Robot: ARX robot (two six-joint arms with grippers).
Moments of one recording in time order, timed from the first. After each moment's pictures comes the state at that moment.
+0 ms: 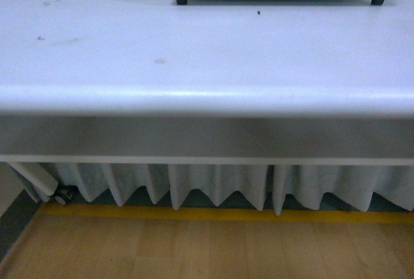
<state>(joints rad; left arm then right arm) 0.00 0.01 0.01 0.00 0.00 -0.01 0.00 0.00 0.01 0.00 0.00 -0.01</state>
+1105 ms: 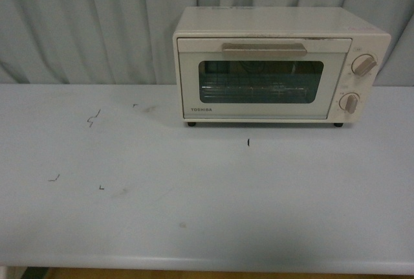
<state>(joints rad) 0.00 0.01 0.01 0.00 0.00 -0.01 0.00 0.00 0.01 0.00 0.00 -0.01</state>
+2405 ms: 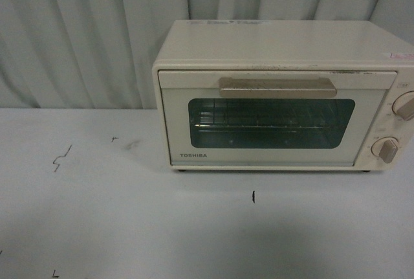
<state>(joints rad) 0.00 0.01 0.01 0.00 0.00 -0.01 0.00 0.00 0.01 0.00 0.00 -0.01</state>
